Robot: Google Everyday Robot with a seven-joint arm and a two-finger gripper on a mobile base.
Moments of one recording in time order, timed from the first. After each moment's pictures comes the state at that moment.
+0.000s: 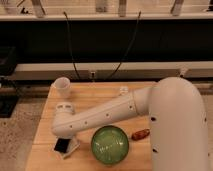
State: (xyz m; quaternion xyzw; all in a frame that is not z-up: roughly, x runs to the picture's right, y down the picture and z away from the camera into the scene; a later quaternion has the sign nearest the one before) arm -0.200 0.248 0.760 -0.14 -0.26 -0.64 0.71
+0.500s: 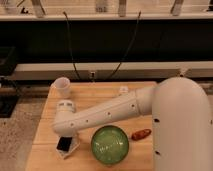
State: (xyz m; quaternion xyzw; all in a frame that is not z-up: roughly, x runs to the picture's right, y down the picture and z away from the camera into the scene) arm -0.192 0.243 0.757 -0.14 -0.25 -0.66 0.70
